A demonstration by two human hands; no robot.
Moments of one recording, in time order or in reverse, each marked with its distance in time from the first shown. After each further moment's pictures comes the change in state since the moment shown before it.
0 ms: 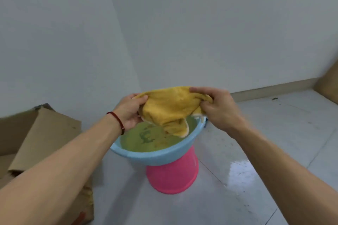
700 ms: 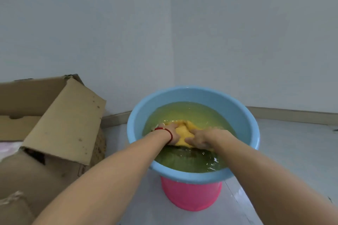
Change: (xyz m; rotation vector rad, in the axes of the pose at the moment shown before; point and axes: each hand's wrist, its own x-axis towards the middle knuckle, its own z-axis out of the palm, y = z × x) left_hand 0.102 -0.106 -0.024 1.394 -0.077 -0.402; right_hand 0.120 0.091 0.167 -1.153 -0.997 0.378
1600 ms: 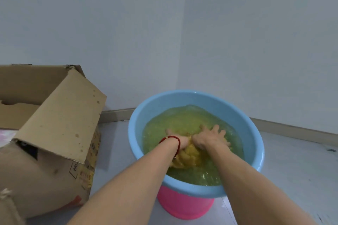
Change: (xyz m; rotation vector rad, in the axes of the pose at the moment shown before) left_hand -0.015 0.028 0.011 -0.978 -0.074 -0.190; right_hand 0.036 -0.003 0.012 0.336 0.338 0.268
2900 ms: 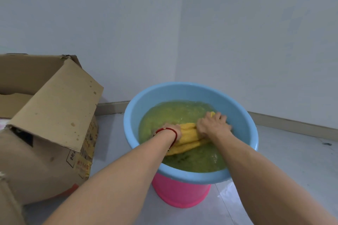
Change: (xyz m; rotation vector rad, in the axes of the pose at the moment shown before) left_hand 0.014 -0.006 0.003 0.352 0.187 0.042; right_hand 0.015 0.019 -0.011 -0.078 0.106 -0.054
